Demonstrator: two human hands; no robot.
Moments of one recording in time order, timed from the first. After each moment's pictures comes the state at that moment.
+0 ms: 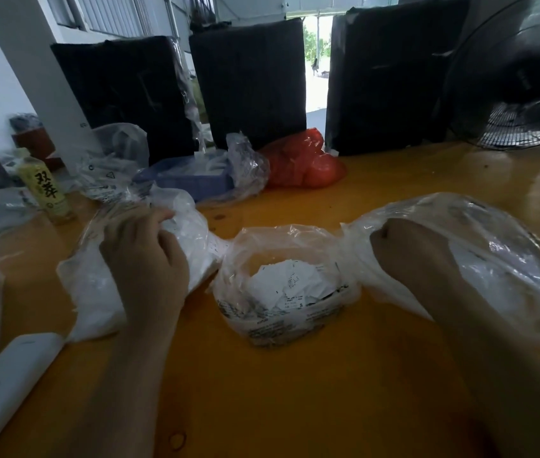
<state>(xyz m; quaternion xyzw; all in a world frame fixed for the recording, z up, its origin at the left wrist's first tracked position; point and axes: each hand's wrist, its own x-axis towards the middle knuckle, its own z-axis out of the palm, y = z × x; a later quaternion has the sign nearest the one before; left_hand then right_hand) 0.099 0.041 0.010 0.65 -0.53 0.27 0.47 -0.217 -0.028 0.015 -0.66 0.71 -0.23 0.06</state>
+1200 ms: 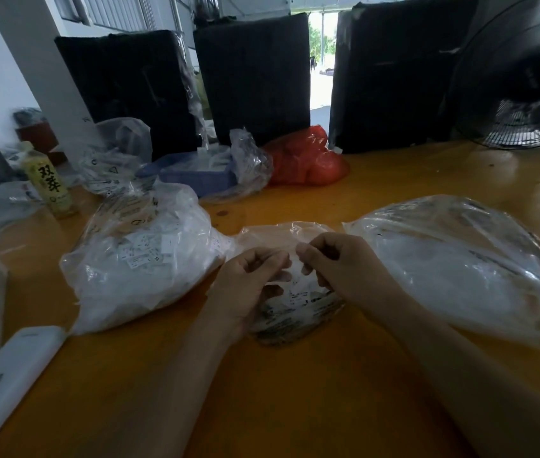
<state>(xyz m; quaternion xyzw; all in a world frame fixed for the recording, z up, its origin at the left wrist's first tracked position) 0.025 0.029 -0.025 0.46 -0.45 -0.52 0.56 -0.158 -0.003 -0.009 -0.72 0.44 -0.40 0.36</state>
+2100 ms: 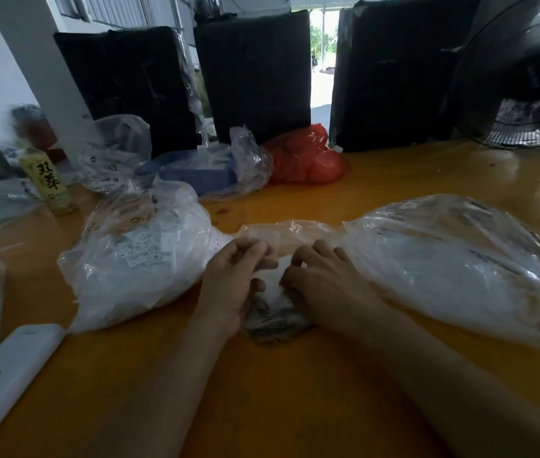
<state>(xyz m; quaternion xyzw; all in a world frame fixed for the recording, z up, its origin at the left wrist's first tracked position) 0.031 0.026 -0.024 0.51 -0.39 -0.46 0.61 -0.141 -0.006 -0.031 -0.90 0.40 -0.16 -0.08</state>
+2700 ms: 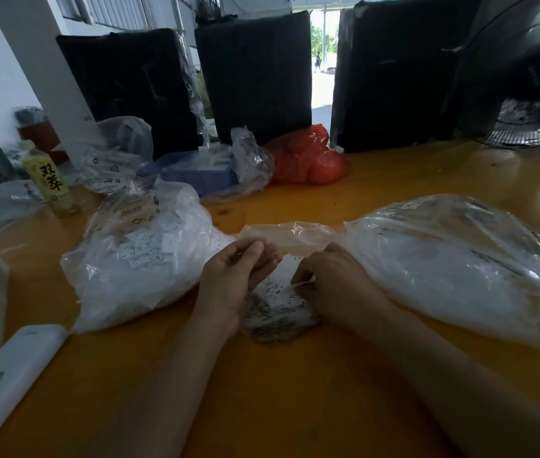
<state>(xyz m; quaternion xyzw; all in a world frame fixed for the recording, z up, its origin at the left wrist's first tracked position) 0.034 0.020 -0.028 0.42 -0.32 -0.52 0.67 -0.147 -0.011 -0.032 -0.86 0.46 -0.22 0.06</state>
